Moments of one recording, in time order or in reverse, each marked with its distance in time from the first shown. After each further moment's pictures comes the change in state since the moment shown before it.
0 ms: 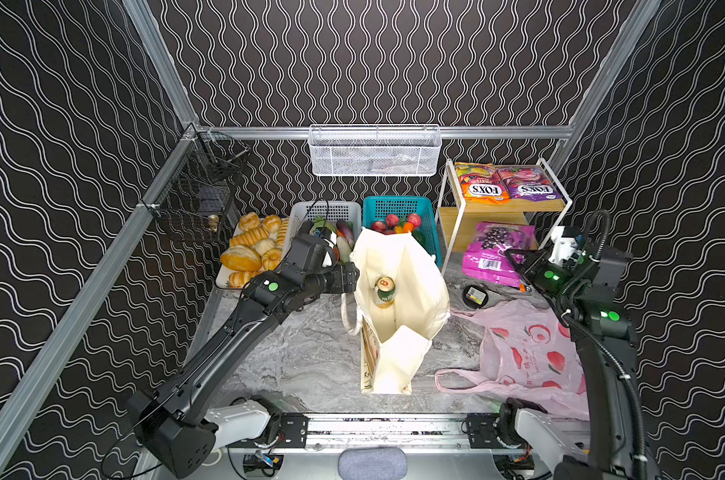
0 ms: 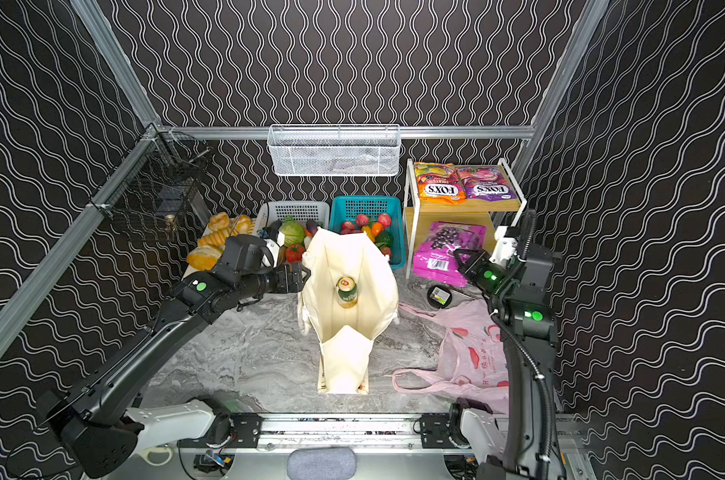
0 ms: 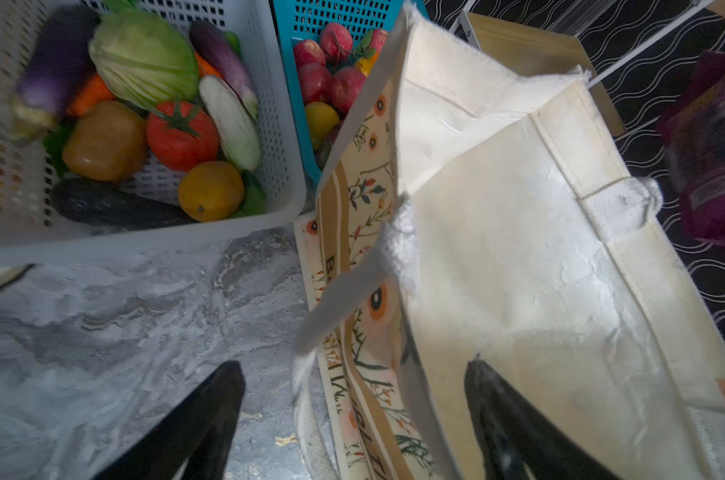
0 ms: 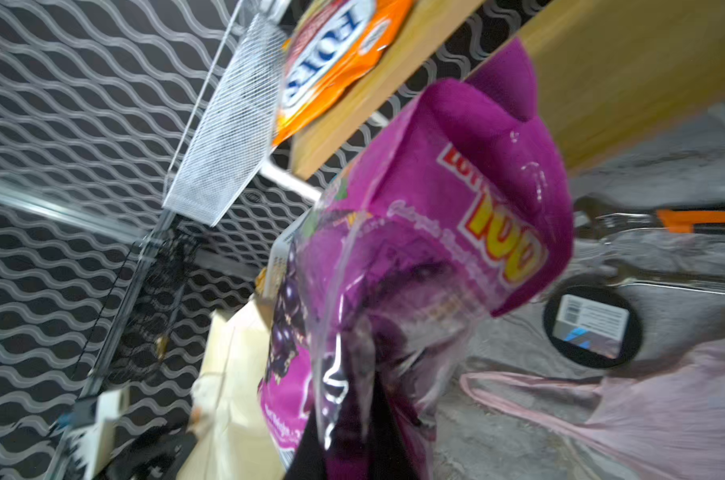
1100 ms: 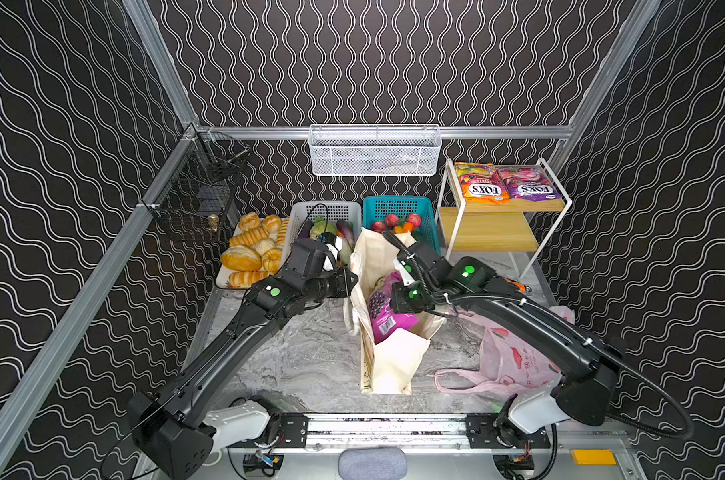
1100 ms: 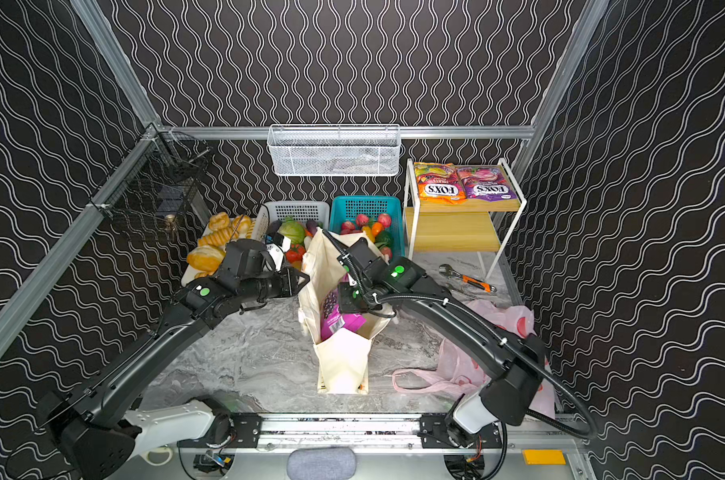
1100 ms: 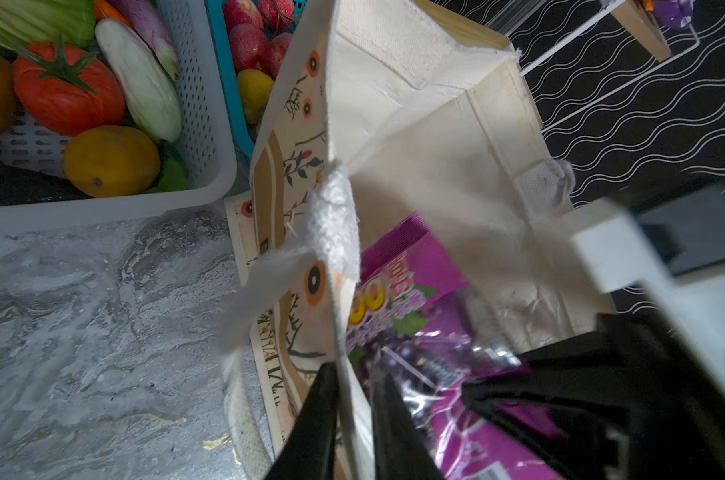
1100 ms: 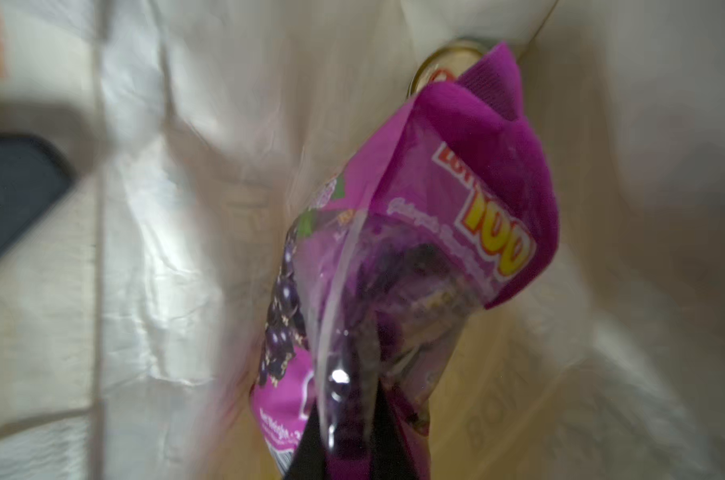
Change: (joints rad) left arm 0.000 -0.020 -0.062 0.096 0.149 -0.093; right arm 1.014 0.591 0.369 -0.440 0.488 0.009
